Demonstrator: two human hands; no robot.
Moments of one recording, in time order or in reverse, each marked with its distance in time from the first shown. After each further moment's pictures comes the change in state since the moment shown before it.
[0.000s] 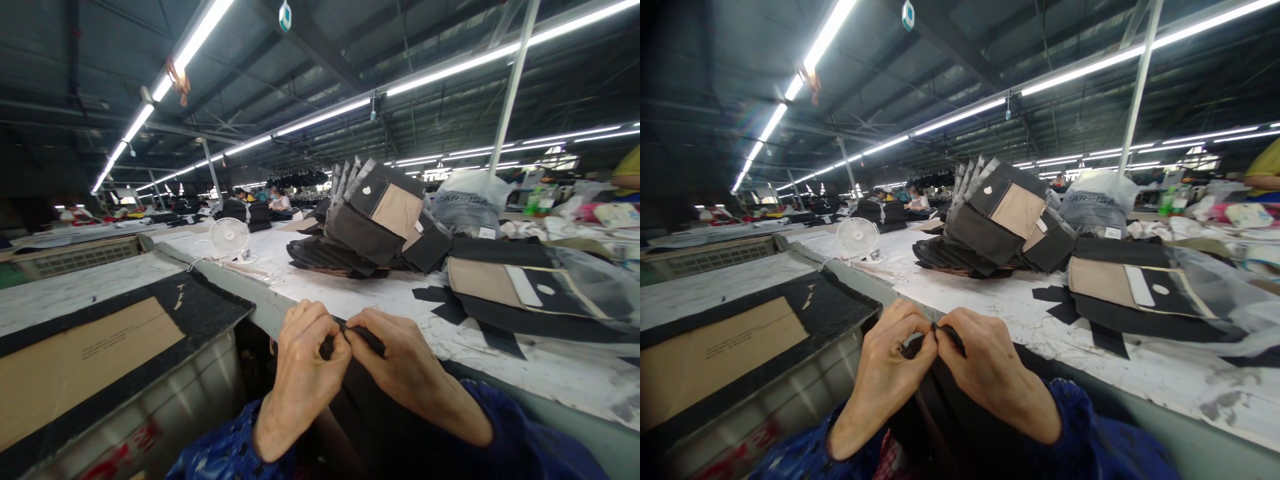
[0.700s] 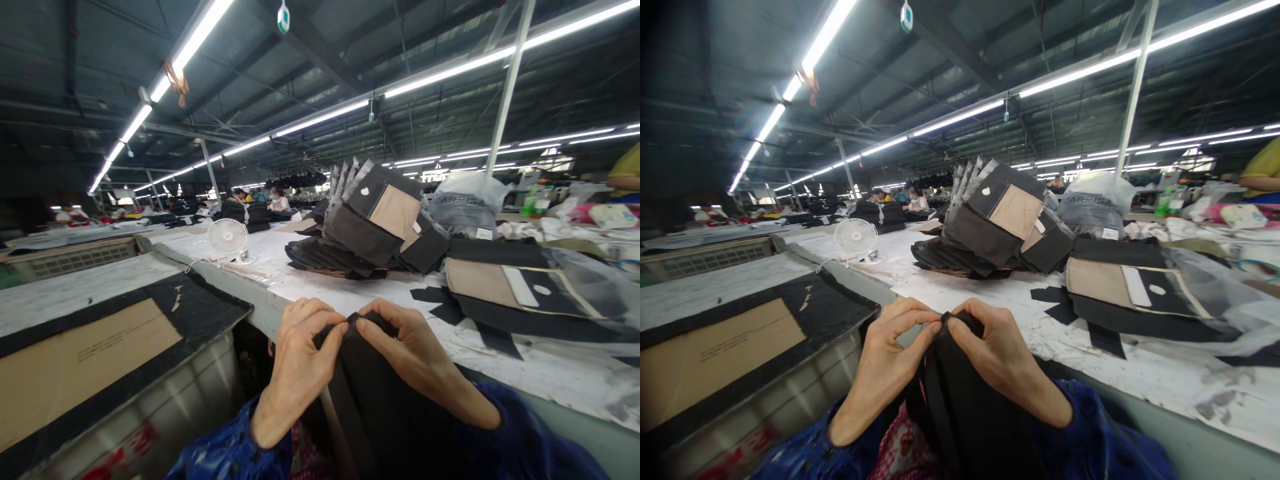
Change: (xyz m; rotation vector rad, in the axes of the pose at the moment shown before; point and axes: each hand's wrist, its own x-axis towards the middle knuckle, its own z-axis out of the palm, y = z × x) left_hand 0.004 -0.007 0.002 -0.157 -0.088 -0.120; right_hand 0.008 0.005 -0.017 0.270 -0.116 0.451
